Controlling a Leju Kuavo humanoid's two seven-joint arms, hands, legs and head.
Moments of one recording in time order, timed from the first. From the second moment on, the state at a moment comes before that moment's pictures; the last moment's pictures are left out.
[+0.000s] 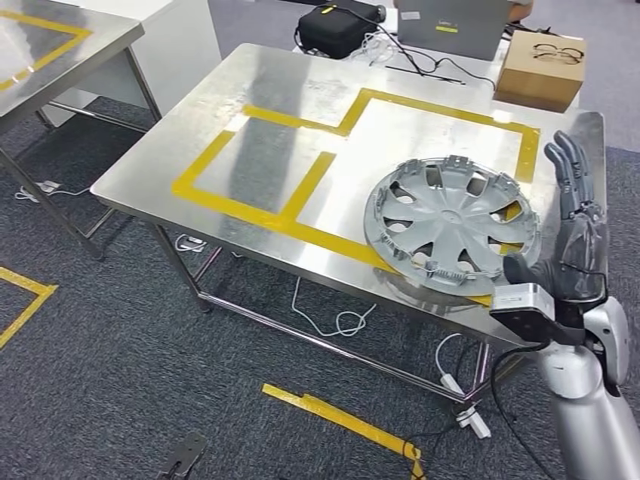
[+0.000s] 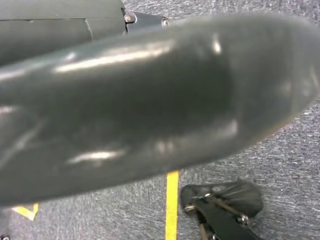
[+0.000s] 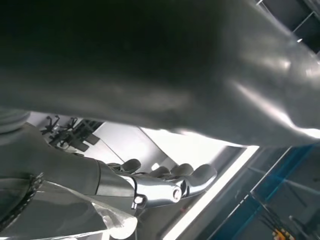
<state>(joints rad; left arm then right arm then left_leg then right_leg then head) -0.12 -0.08 1.02 -0.23 -1.15 0.23 -0.27 -0.42 -0.13 0.23 -1.58 0.51 -0.35 -0.38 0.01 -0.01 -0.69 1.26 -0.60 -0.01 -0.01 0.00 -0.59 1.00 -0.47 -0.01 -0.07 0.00</state>
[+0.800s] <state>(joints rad) -0.10 -0.08 1.06 -0.23 -1.13 0.24 -0.25 -0.31 -0.17 0.13 -1.73 0.42 -0.39 -0.31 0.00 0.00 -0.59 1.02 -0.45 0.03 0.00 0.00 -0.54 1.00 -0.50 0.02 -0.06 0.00</state>
